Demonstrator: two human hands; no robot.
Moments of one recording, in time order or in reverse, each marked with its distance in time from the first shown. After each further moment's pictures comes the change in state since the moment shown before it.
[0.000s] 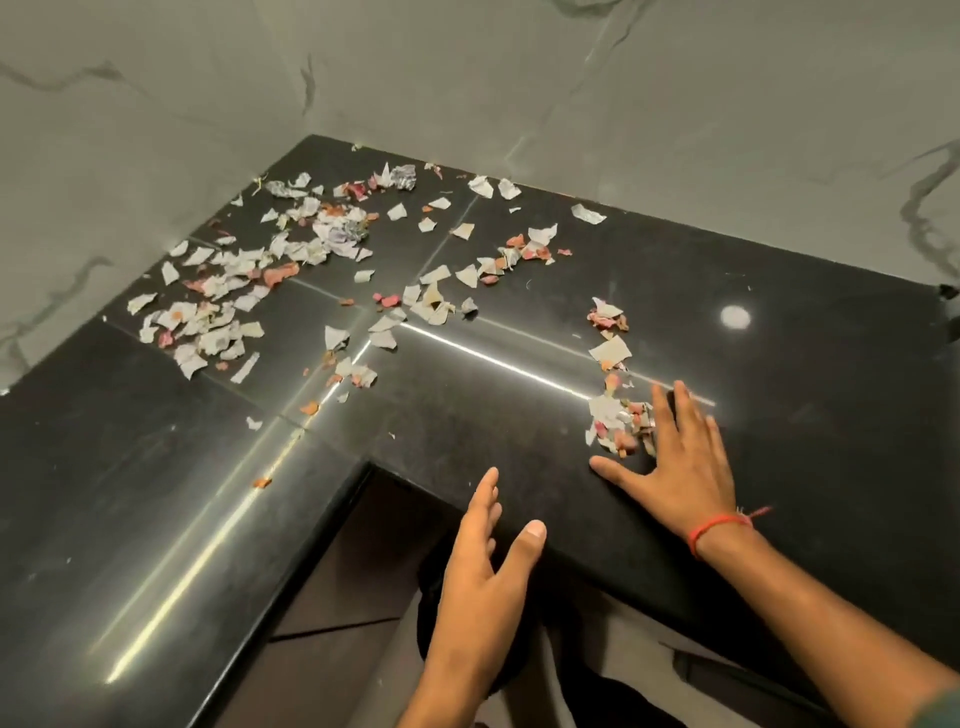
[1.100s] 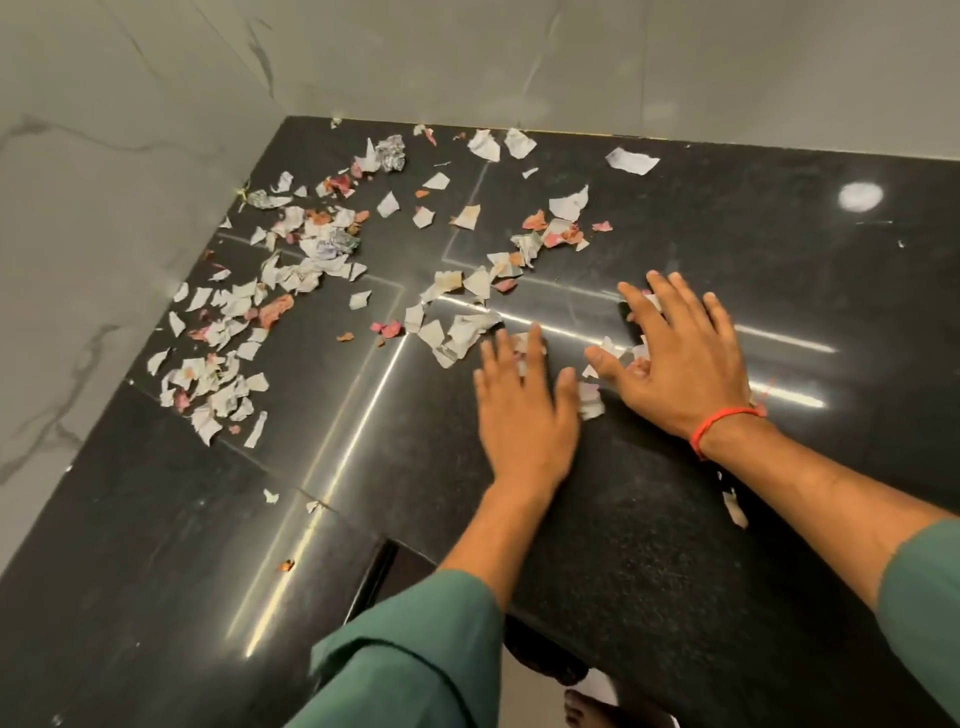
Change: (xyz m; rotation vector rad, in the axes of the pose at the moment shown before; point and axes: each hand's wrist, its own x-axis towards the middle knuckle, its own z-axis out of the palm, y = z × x) left_hand 0.263 0.029 0.040 1.126 0.265 0.350; right_hand 0.174 -0.046 0.010 0.026 0.120 -0.193
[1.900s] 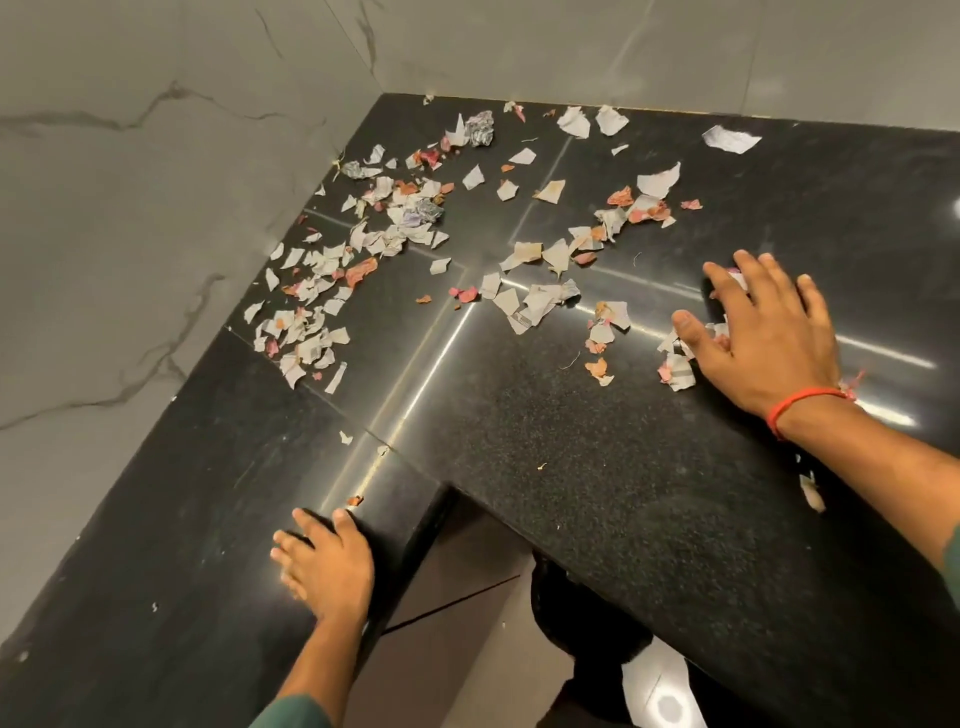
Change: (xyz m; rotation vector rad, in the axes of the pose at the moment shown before) left_hand -0.172 -0.240 -0.092 -0.032 0.145 -1.054; right_hand -0.001 0.003 0.005 -0.016 0.017 -0.020
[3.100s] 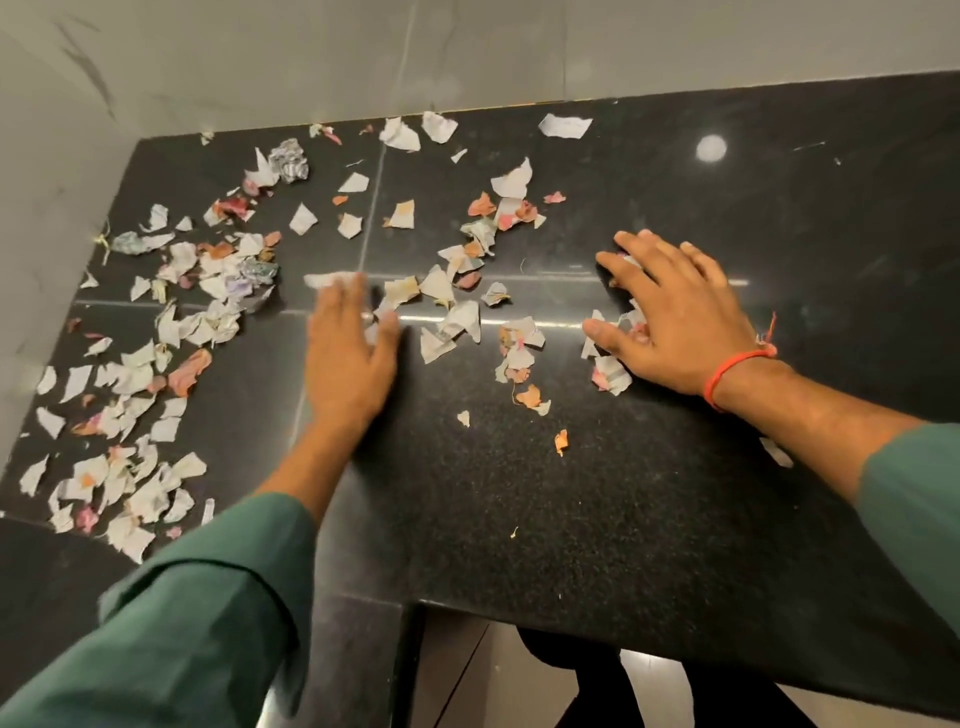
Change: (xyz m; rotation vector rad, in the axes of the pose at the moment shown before) left_hand 0.076 0.312 0.068 -0.006 -0.182 1.290; right_hand 0.003 -0.006 0.002 -0.118 -0.016 0.068
